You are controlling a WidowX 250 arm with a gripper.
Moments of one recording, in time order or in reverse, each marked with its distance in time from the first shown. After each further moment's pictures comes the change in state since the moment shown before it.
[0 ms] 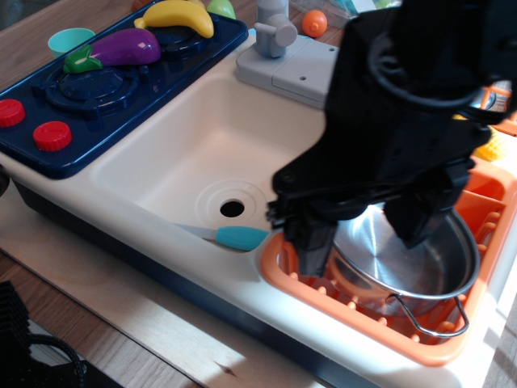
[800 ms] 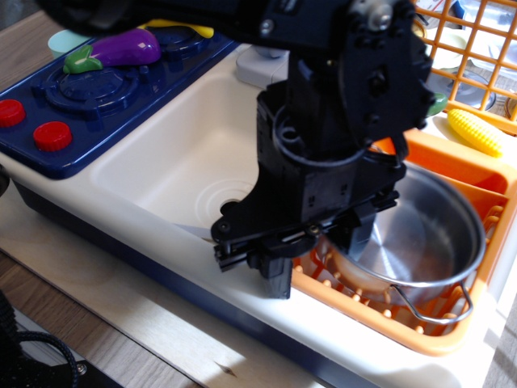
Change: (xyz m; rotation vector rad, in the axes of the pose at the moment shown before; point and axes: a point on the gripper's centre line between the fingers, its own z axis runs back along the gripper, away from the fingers) arm 0.012 0.013 -0.034 -0.047 0.019 0.035
